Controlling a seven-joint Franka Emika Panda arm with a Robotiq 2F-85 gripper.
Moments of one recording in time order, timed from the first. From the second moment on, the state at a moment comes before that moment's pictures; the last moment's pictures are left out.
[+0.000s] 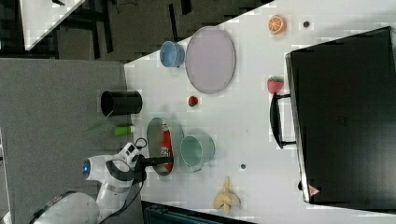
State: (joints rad) arm -0.08 0.53 0.78 -2.30 -0.43 1.06 0.16
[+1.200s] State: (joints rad) arm -0.02 0.54 0.73 -2.21 -0.45 0.96 0.28
